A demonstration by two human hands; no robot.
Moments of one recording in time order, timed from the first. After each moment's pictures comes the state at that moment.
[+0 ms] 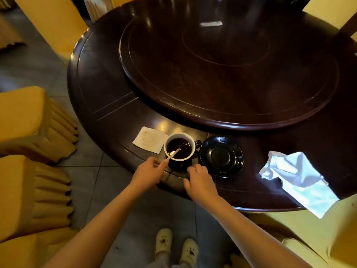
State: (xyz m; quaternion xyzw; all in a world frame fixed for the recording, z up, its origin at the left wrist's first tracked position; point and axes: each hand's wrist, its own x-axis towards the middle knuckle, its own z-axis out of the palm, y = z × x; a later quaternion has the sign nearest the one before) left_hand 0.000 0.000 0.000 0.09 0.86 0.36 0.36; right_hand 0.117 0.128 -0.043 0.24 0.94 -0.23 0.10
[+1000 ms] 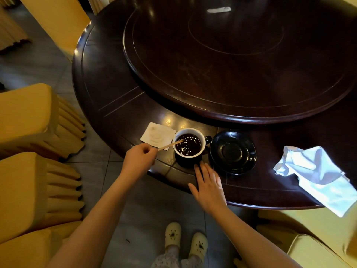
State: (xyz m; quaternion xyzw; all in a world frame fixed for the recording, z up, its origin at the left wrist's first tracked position) left_hand -0.034 -0.016 0.027 0.09 0.89 0.38 0.23; right_hand 0.131 0.112 -0.089 0.26 0.95 -0.11 0.09
